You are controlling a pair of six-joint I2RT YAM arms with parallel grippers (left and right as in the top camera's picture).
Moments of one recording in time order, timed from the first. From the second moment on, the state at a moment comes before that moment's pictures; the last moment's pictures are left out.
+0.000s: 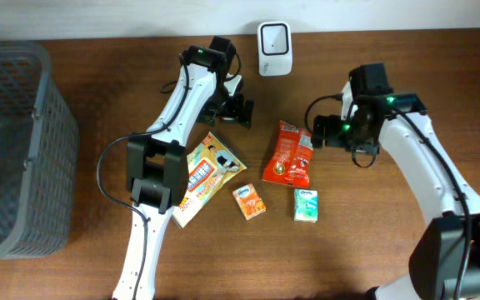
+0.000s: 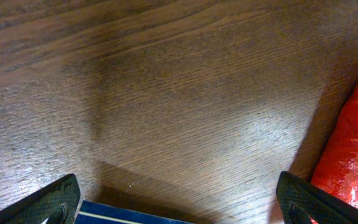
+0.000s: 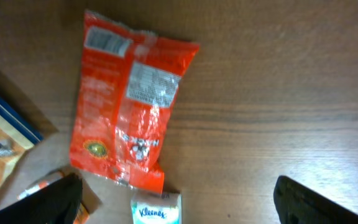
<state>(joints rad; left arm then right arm) -0.35 2.58 2.41 -1.36 0.24 -0.12 0.10 1.71 1.35 -0.94 -0.16 0.23</state>
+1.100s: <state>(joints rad) -0.35 2.58 2.41 -1.39 0.24 -0.12 0.10 1.97 1.24 -0.55 -0.55 0.24</state>
